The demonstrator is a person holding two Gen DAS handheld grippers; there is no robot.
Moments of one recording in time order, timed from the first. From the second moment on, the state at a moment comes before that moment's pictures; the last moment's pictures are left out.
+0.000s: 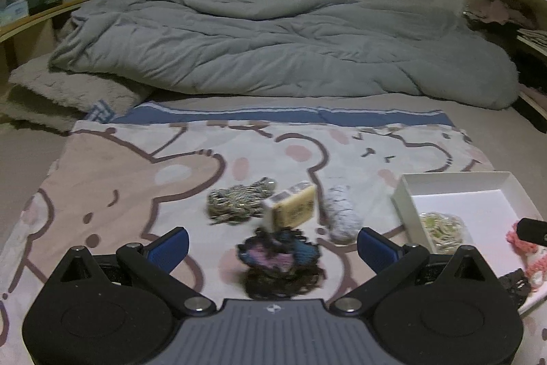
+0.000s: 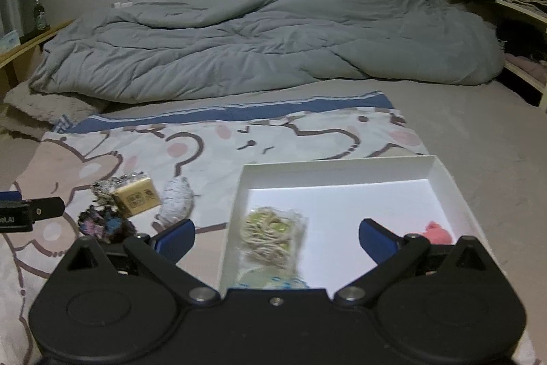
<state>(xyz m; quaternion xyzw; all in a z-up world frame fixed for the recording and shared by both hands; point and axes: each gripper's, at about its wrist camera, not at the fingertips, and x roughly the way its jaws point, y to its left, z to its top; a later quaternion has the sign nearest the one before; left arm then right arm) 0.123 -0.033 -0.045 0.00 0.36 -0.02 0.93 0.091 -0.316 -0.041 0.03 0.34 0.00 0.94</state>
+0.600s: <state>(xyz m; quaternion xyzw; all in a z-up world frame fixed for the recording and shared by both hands) 0.141 -0.010 -0.066 -0.03 0.36 0.04 0.93 0.111 -0.277 -0.029 0.05 0.34 0.06 0.94</state>
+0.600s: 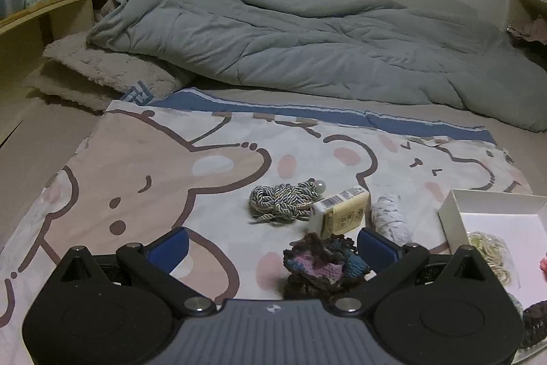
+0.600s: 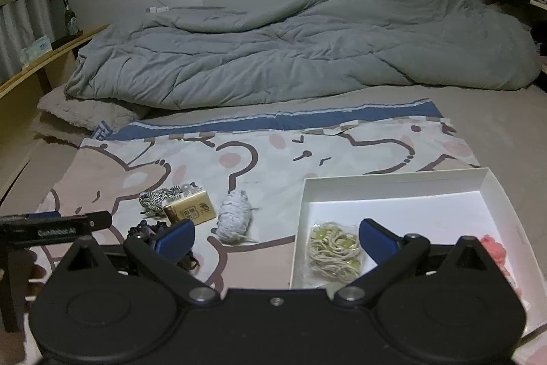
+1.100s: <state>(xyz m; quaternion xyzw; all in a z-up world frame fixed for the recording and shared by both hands) 0.178 -0.004 -0.102 -0.03 0.41 -0.04 0.91 0.192 -0.246 -0.038 0.03 0.35 0.08 0.93</state>
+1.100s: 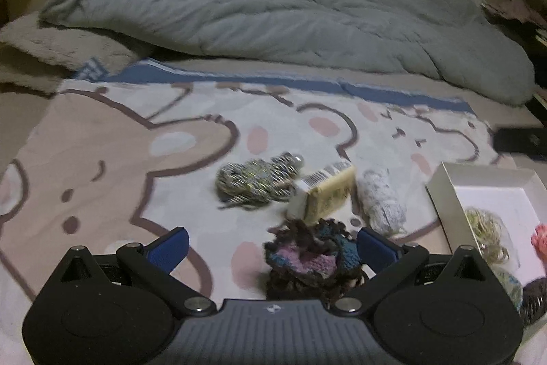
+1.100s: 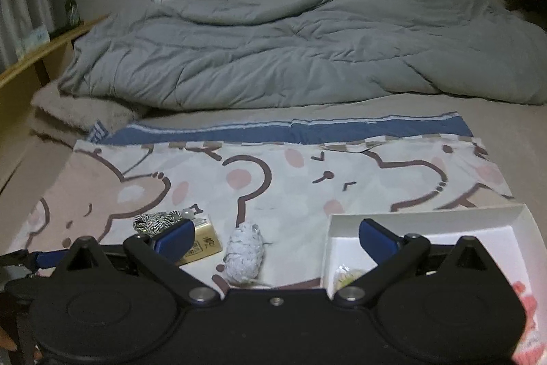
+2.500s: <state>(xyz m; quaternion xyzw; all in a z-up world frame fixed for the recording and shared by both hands) 0.191 -0.021 -0.134 -0.04 0.46 -0.13 0.88 0.249 -0.209 -0.137 0.07 0.44 0.15 0.88</state>
